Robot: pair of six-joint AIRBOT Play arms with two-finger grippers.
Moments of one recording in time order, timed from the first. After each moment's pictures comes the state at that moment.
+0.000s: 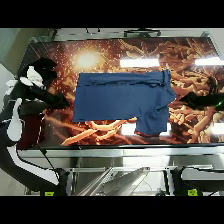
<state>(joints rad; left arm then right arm) 0.26 -1.78 1.41 1.03 -1.48 -1.24 -0.54 -1.50 1.04 -0.80 1.14 1.07</state>
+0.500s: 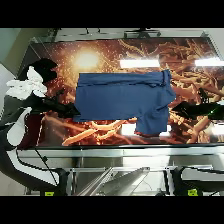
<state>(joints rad) 0.16 -1.75 1.16 0.92 -1.32 -1.16 -0.51 -1.50 0.90 -0.78 1.13 1.04</state>
